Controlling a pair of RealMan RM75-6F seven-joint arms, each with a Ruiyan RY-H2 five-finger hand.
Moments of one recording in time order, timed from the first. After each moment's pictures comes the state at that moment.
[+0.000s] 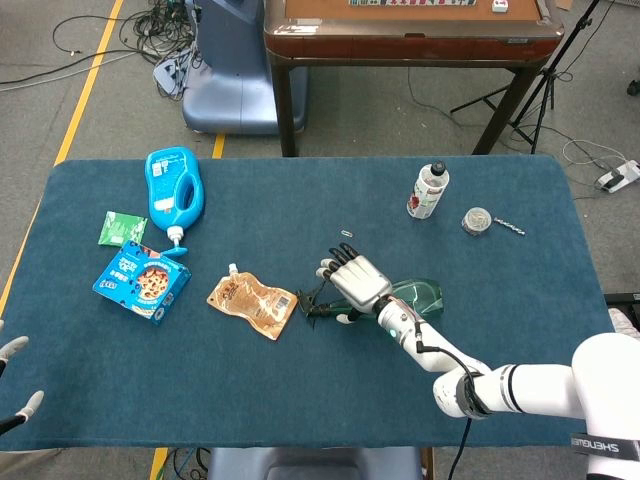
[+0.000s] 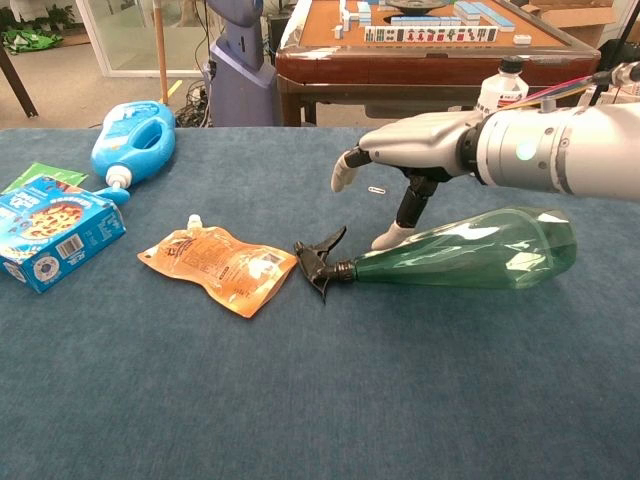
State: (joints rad) left arm 0.08 -1.03 0.00 -1.67 1.55 1.64 0.00; right arm 1.09 -1.43 0.04 -1.62 -0.84 0.84 -0.55
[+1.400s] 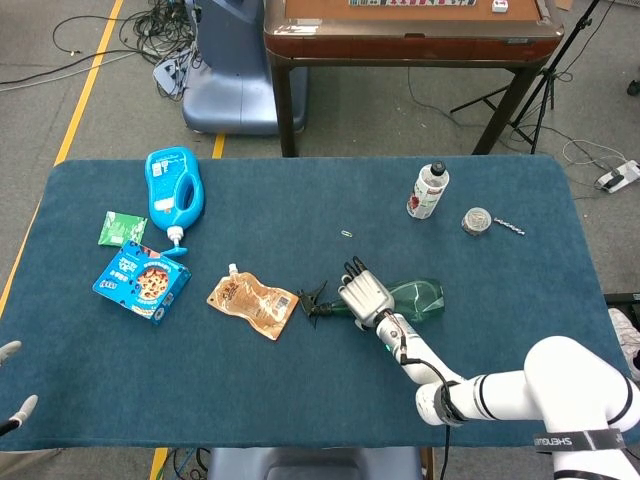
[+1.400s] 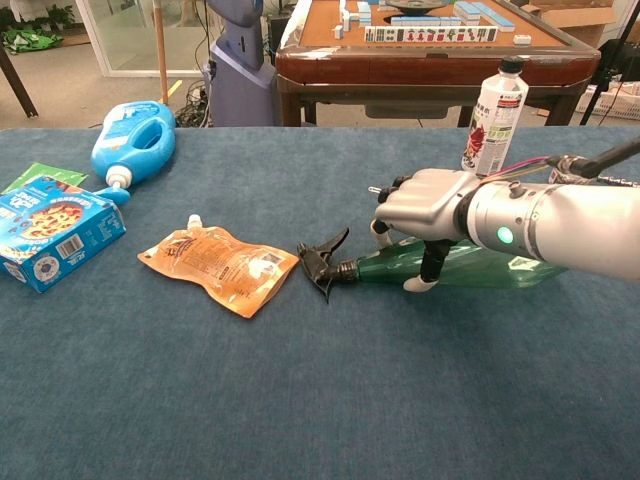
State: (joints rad) left arm 0.10 -1.04 0.01 -1.64 1.55 1.64 -0.04; right arm 1.12 -1.59 -0.07 -1.51 -0.62 0.92 -0.95
